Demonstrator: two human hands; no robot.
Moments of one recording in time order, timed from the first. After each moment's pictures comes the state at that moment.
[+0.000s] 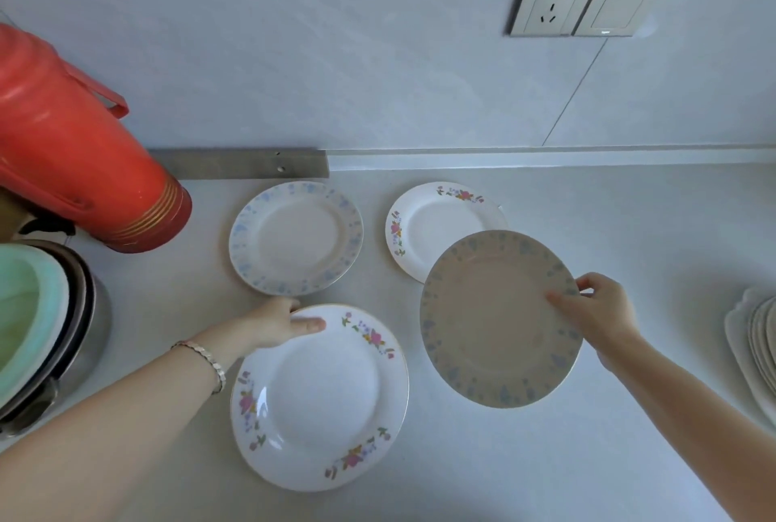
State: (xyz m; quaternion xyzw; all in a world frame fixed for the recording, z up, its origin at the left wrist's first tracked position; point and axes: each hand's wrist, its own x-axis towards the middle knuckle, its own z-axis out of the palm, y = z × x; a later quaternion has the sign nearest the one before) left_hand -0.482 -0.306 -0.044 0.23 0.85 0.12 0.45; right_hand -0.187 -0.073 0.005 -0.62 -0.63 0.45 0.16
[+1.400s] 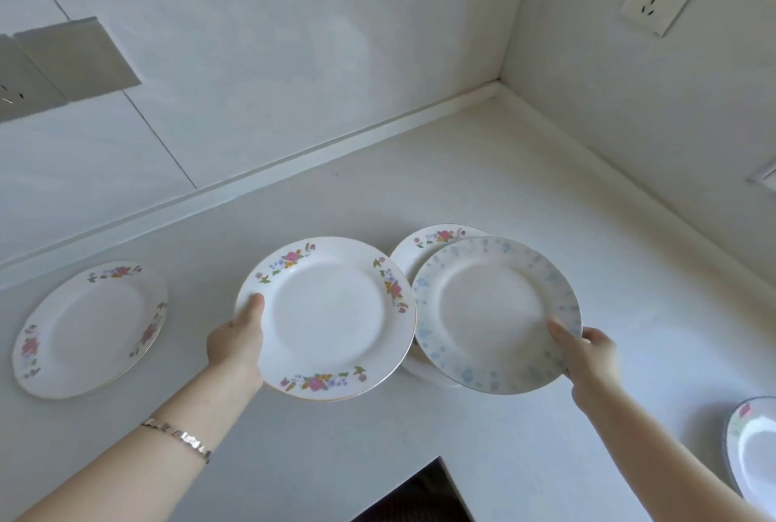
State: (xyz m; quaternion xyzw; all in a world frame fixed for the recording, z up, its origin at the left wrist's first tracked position) left_hand -0.061 0.002 0.016 -0.03 0.81 0.46 0.36; right_hand 0.283 0.078 -0.036 -0.77 -0.26 0.46 0.35
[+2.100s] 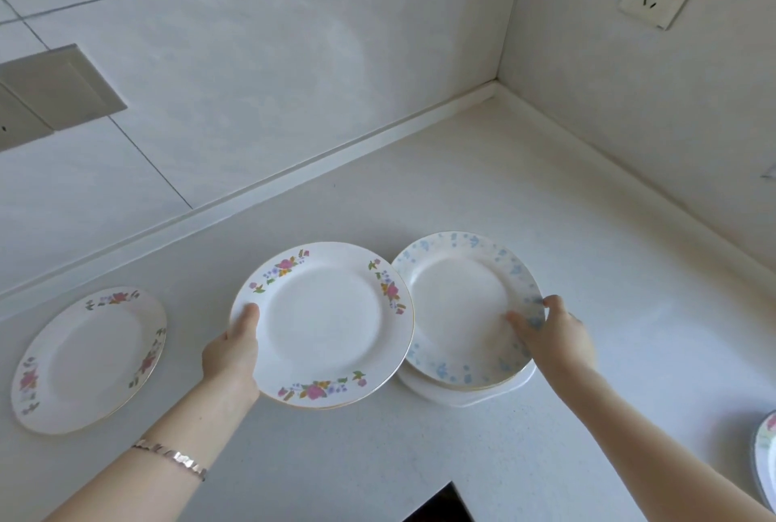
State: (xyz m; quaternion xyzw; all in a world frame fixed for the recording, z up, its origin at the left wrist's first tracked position) left_hand -0.071 0.022 0.019 -0.02 0.80 0.47 0.37; right_hand 0.248 0.109 -0.034 -0.79 -0.53 0.30 0.10
